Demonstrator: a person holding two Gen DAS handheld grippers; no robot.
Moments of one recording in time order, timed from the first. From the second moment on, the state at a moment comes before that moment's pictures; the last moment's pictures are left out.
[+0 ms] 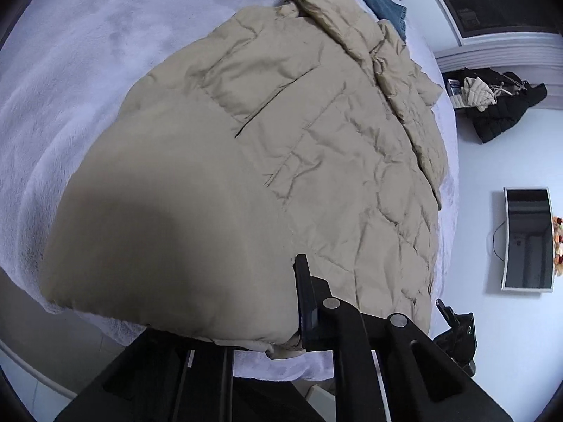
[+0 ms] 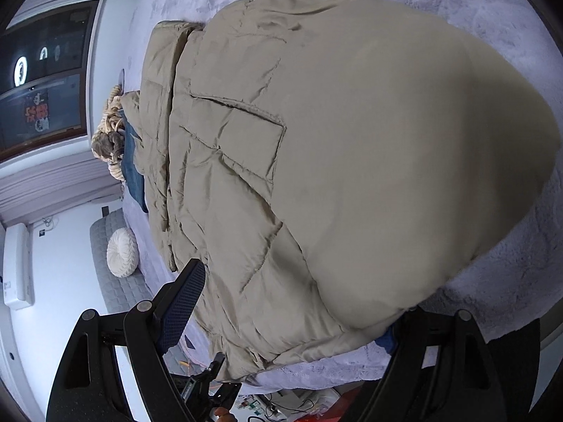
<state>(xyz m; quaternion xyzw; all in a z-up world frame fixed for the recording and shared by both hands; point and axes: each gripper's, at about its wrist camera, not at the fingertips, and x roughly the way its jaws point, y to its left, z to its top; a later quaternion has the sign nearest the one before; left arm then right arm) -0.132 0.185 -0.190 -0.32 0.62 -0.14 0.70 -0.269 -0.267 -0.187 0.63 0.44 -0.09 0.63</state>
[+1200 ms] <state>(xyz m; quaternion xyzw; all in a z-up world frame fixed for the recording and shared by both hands) 0.142 0.101 -0.022 -0.15 0.45 -0.12 0.87 0.053 -0.332 -0.014 0.34 0.47 0.01 0.81</state>
